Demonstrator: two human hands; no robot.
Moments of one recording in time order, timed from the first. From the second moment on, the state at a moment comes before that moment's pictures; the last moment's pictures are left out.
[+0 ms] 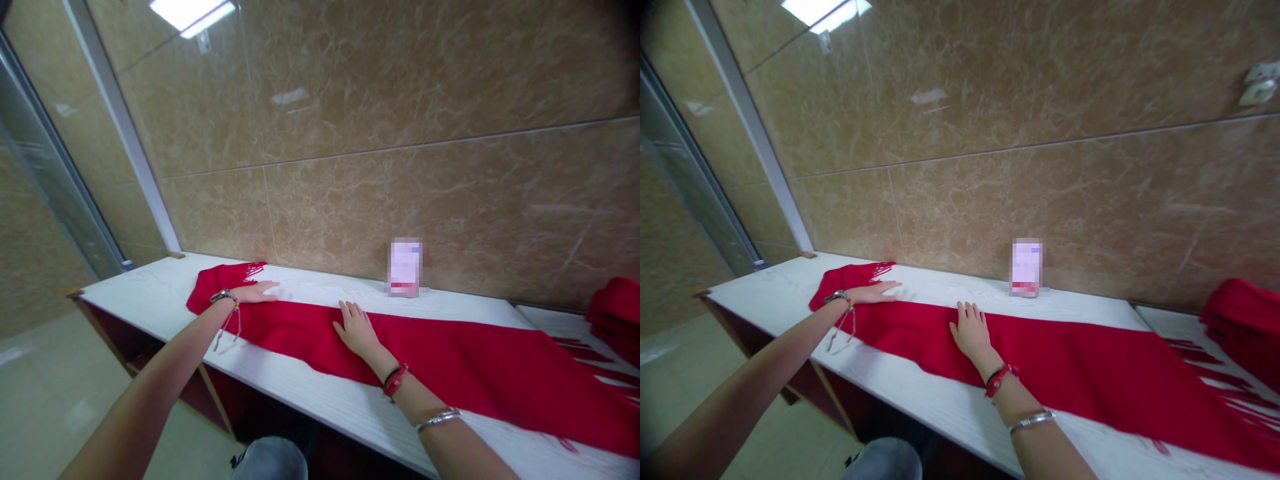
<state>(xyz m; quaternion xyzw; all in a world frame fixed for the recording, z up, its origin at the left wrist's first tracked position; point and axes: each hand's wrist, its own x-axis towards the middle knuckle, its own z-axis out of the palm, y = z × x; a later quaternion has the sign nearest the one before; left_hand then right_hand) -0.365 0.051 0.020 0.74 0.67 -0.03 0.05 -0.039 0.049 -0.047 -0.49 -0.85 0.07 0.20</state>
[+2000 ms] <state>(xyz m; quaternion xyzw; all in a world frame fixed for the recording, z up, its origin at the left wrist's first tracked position) -0.189 0.019 -0.004 0.83 0.55 0.11 0.02 0.088 0.023 -0.004 -0.32 -0.91 0.15 0.20</state>
